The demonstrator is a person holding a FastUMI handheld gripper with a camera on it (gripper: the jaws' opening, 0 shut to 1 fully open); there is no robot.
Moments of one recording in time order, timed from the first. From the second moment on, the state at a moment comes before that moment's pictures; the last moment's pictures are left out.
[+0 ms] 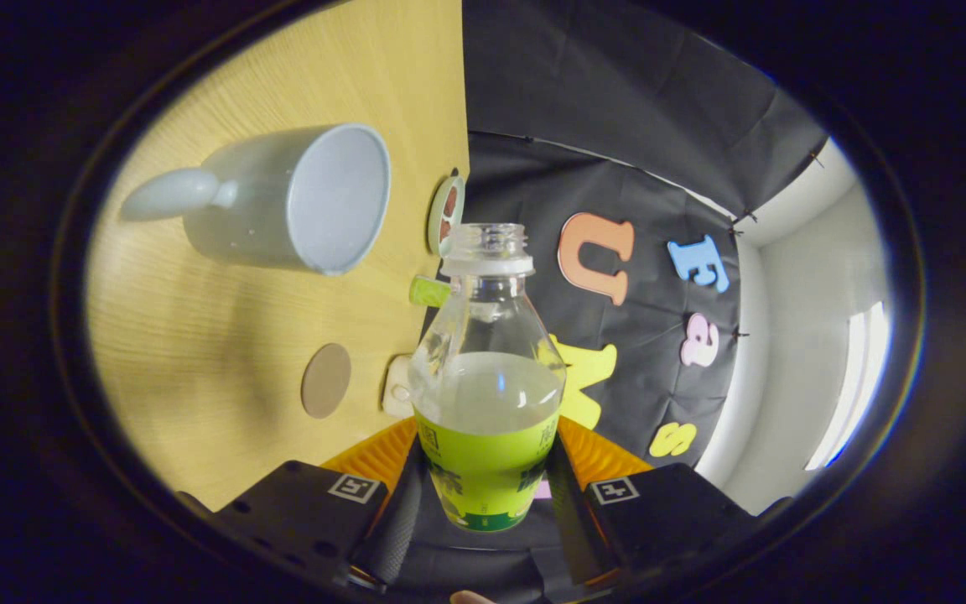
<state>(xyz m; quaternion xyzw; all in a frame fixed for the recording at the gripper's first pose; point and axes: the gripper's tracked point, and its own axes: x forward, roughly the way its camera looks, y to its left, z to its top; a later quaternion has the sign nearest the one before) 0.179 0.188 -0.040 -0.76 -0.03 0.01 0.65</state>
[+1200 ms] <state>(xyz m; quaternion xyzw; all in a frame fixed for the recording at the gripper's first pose) 0.177 0.180 0.005 -0.79 -0.03 0.00 0.62</state>
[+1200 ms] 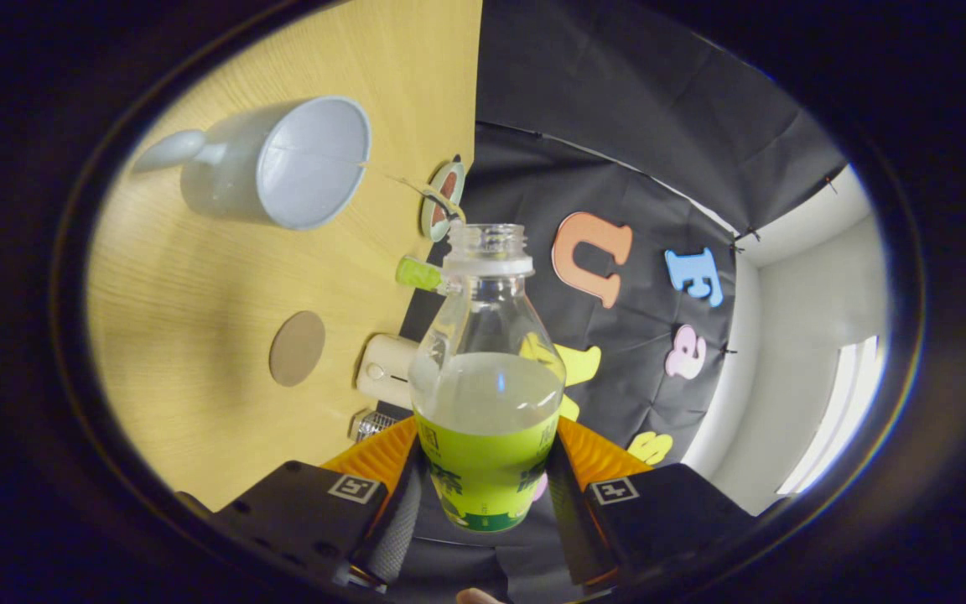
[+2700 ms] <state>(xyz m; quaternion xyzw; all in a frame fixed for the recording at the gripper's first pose) 0.182 0.188 0.053 -0.83 -0.07 -0.03 0.56</state>
